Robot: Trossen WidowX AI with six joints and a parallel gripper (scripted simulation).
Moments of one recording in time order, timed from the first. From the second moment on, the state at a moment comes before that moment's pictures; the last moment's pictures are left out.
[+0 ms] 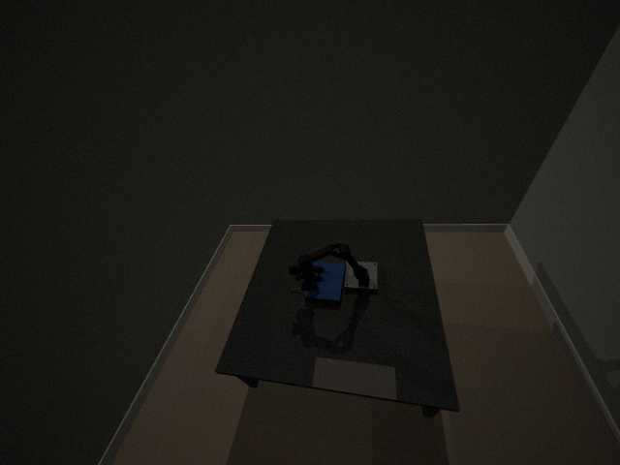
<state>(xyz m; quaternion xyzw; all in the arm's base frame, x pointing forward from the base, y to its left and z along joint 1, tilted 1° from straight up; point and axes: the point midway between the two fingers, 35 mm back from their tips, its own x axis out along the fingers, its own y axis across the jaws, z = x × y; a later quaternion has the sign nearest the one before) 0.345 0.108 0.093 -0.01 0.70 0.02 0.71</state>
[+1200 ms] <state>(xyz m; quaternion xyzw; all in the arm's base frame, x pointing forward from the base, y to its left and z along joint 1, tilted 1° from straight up) 0.345 0.108 0.062 -0.01 0.70 0.02 0.71</state>
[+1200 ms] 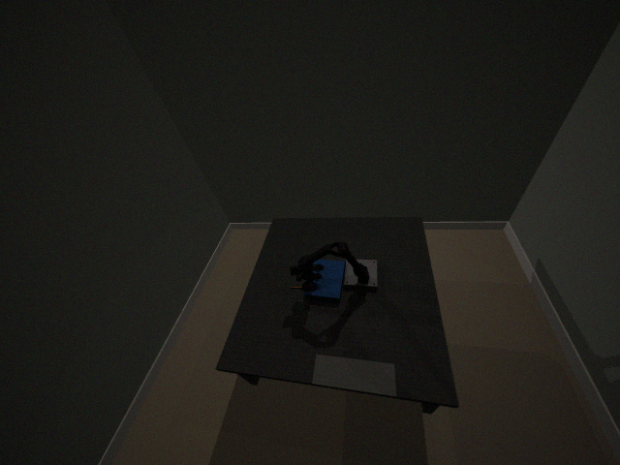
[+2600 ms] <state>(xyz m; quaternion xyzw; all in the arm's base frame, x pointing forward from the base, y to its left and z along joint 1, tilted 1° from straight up) 0.237 0.103 0.158 -0.01 0.70 0.02 0.71</state>
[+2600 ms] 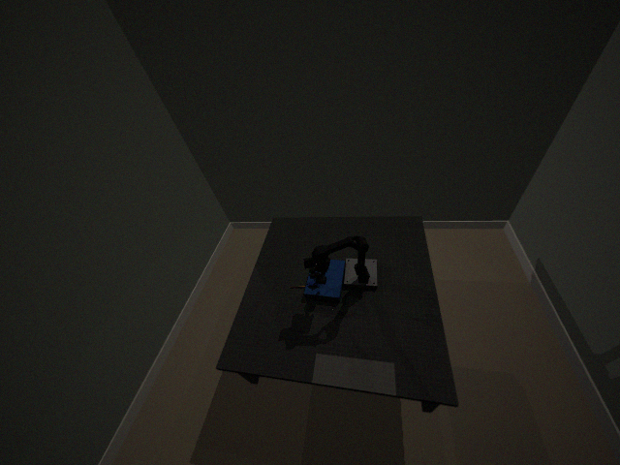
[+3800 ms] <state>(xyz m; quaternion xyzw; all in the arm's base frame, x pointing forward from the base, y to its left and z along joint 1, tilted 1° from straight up) 0.235 0.102 0.204 -0.01 0.70 0.02 0.71</state>
